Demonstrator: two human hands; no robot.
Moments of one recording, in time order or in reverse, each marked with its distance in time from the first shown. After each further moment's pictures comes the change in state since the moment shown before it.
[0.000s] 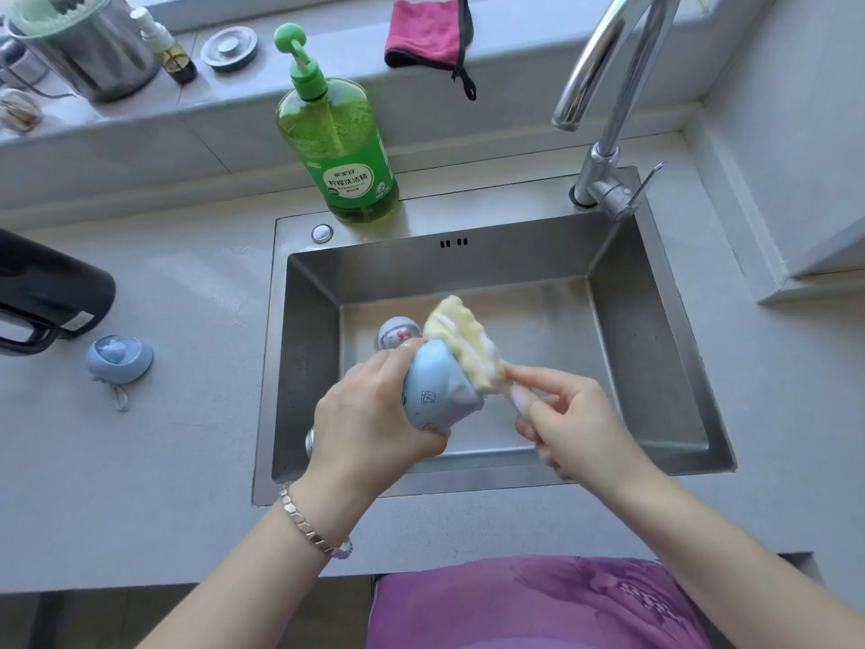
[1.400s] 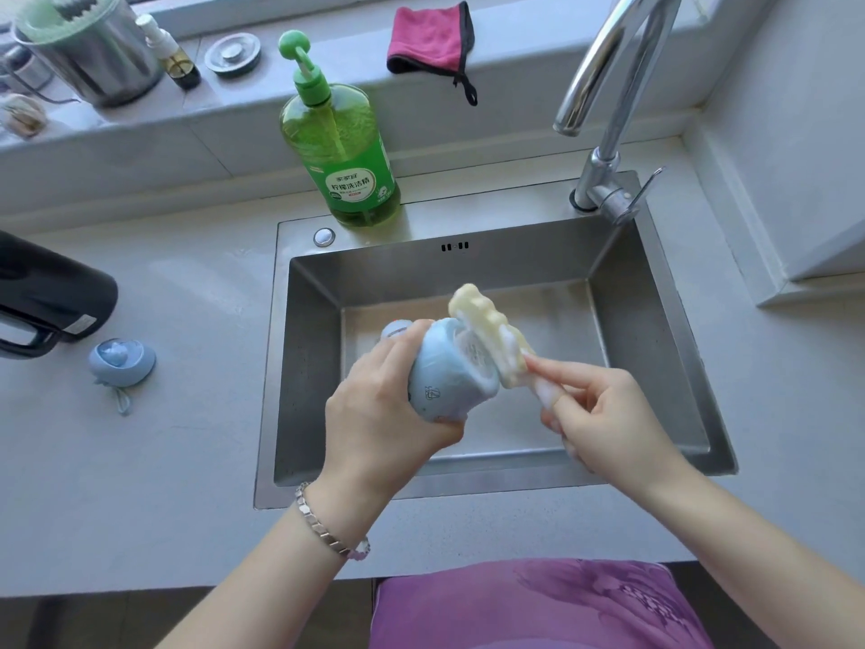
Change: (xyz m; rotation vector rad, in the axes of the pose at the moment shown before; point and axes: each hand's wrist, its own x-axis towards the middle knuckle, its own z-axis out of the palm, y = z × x) left_hand -0.001 0.008 0.001 -0.210 0.125 -0.028; right_hand -0.012 -0.008 -0.010 -0.043 0.056 -0.211
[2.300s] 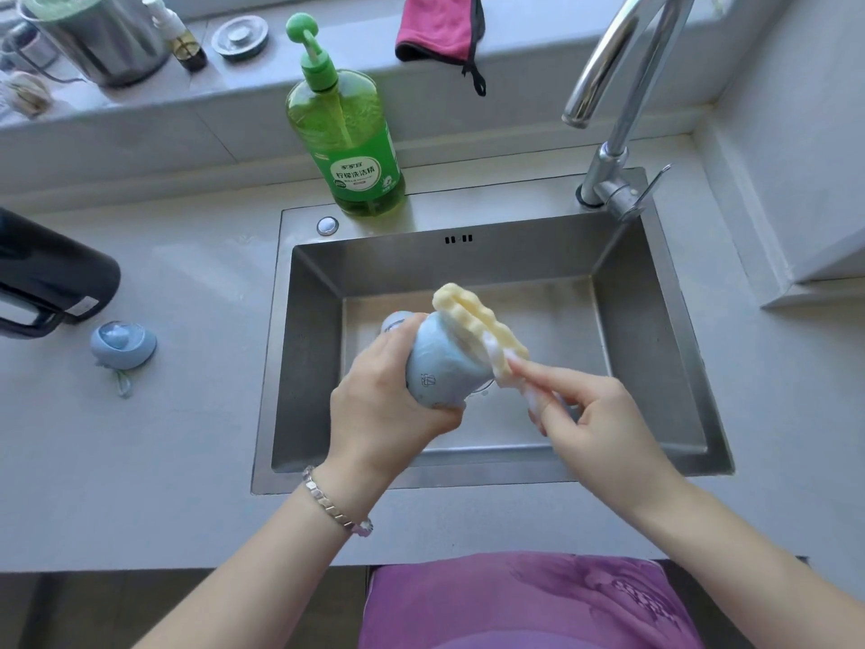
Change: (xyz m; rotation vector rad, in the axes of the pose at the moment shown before) left_hand 0.000 -0.002 0.007 -0.092 -0.032 -0.067; right_hand 0.000 0.016 0.000 -0.205 -0.034 -0.172
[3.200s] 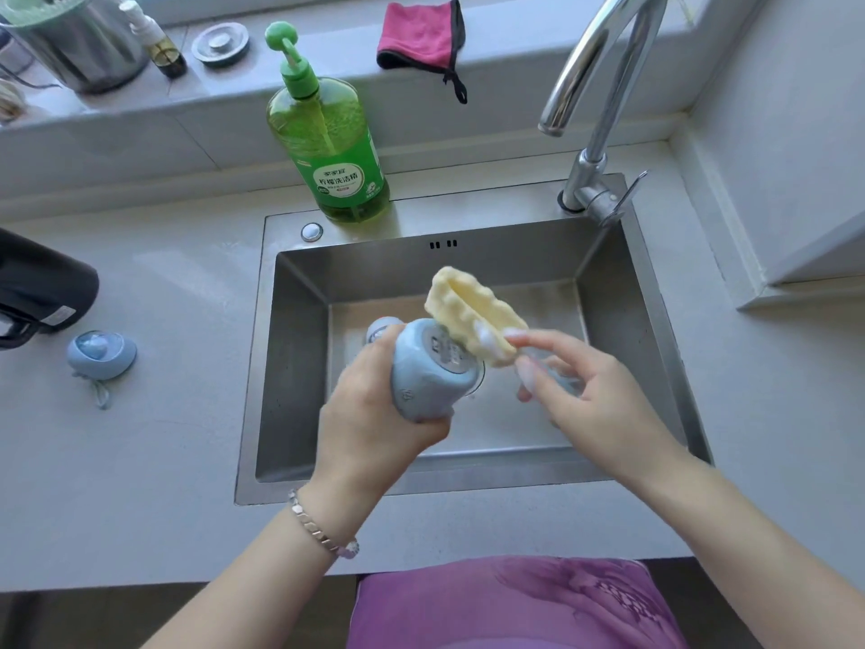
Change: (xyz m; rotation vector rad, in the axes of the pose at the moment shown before) left_hand -0.005 0.000 0.006 -0.104 0.035 0.011; right_hand 0.013 -0.007 -0.020 -0.016 -0.015 0.080
